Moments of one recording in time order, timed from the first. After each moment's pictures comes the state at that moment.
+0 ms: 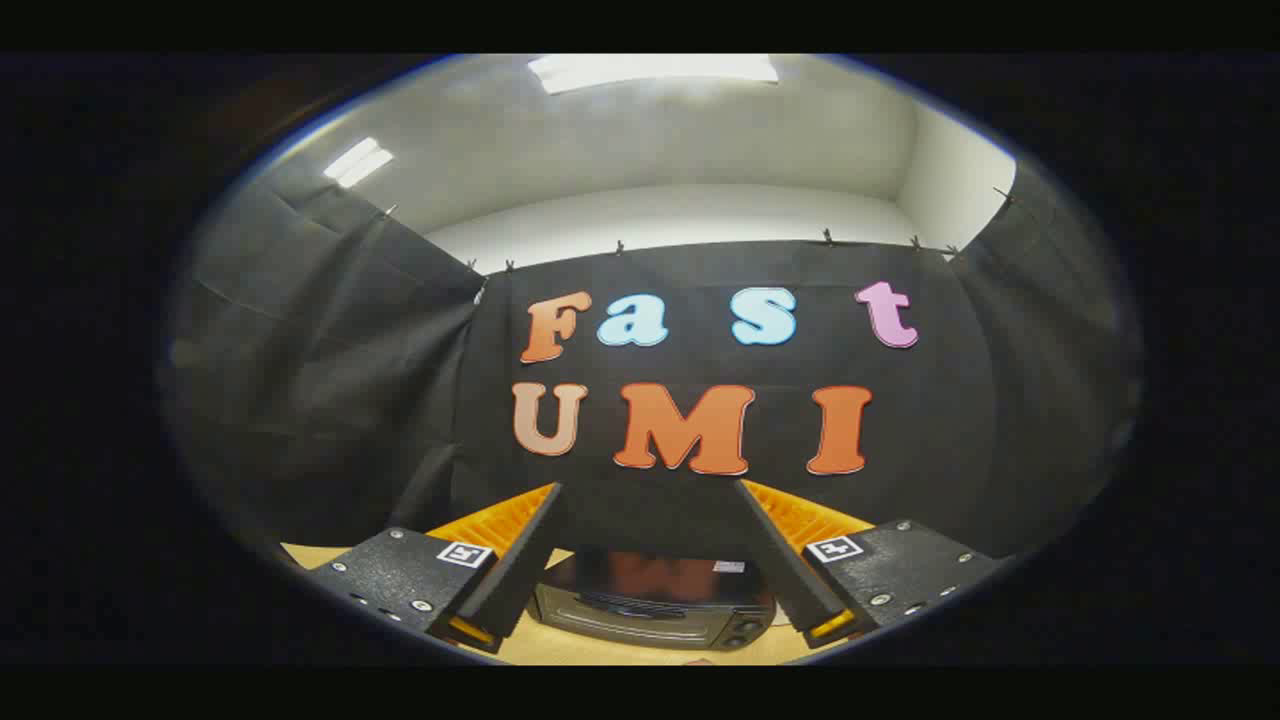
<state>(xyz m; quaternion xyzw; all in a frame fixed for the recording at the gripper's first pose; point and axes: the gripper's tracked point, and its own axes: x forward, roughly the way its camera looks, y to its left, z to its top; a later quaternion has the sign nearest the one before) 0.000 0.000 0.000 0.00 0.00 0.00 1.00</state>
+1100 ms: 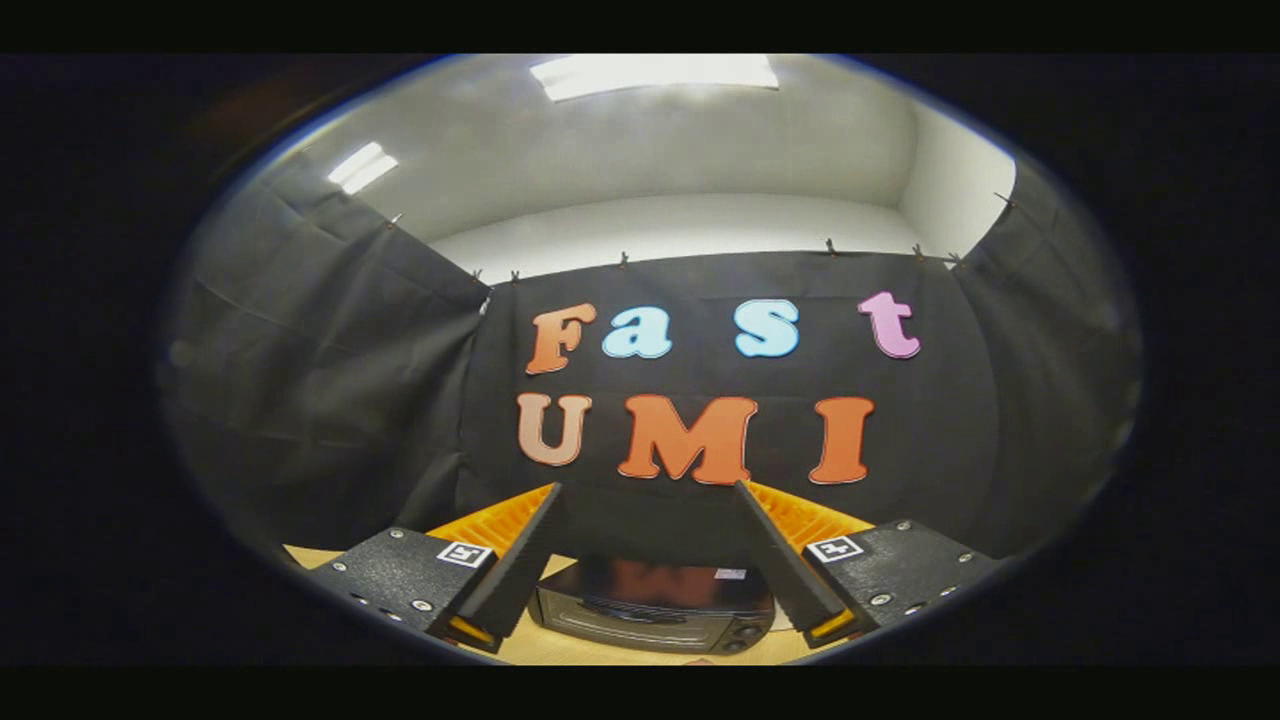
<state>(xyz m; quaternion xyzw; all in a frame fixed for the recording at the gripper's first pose) -0.004 -0.007 0.008 0.00 -0.01 0.00 1.00</state>
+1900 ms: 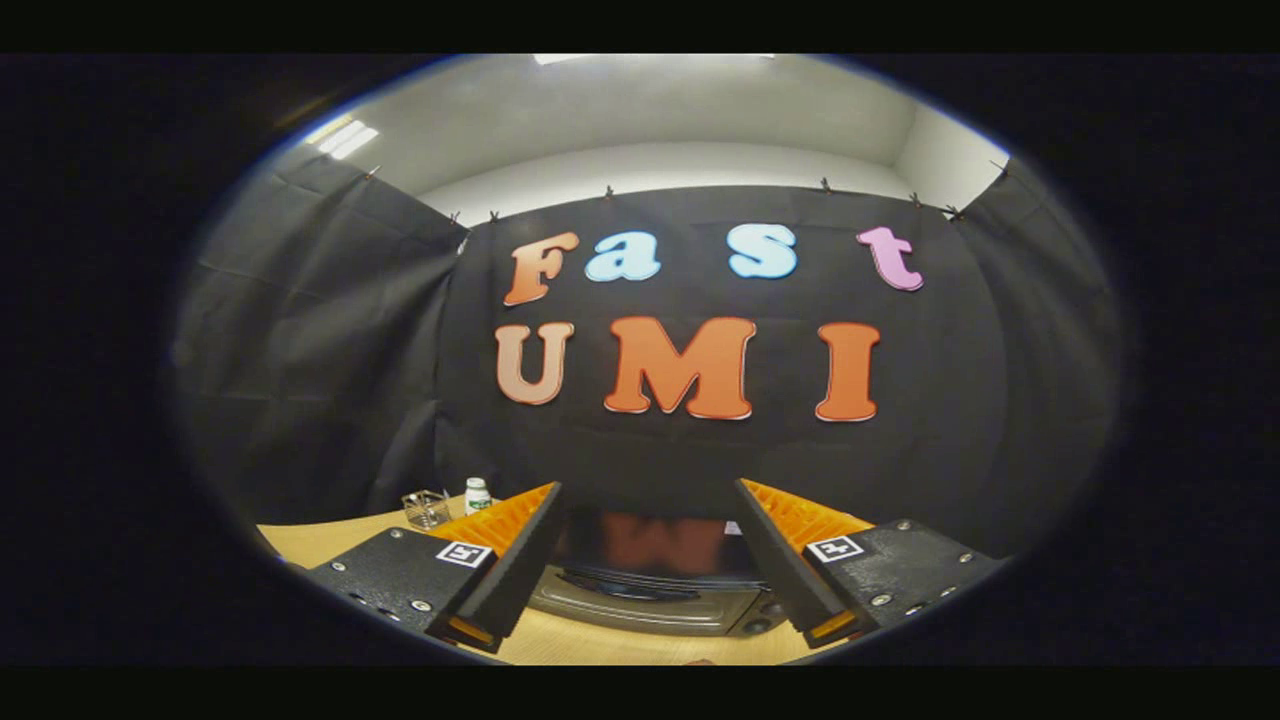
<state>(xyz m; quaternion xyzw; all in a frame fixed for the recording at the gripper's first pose) 0.055 0.005 -0.143 0.00 0.11 -0.02 0.99</state>
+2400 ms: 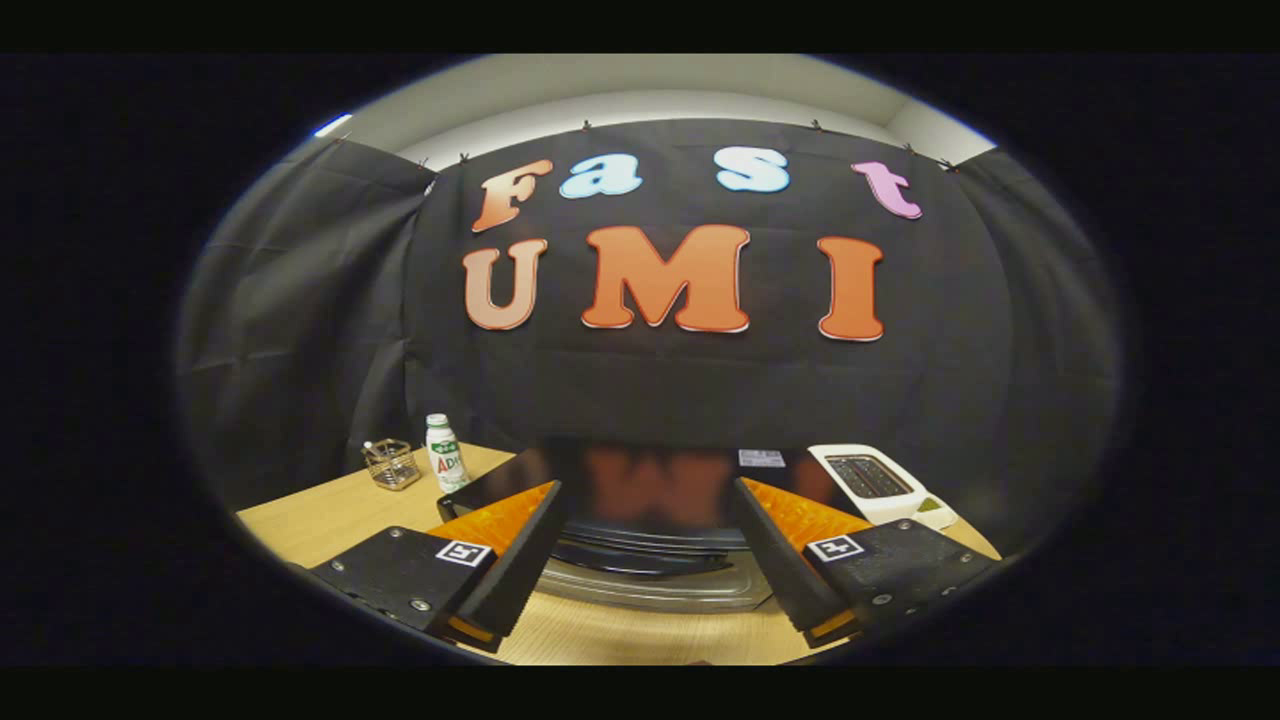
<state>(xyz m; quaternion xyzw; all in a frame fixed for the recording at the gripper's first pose) 0.083 0.004 -0.263 0.01 0.22 -0.05 0.98</state>
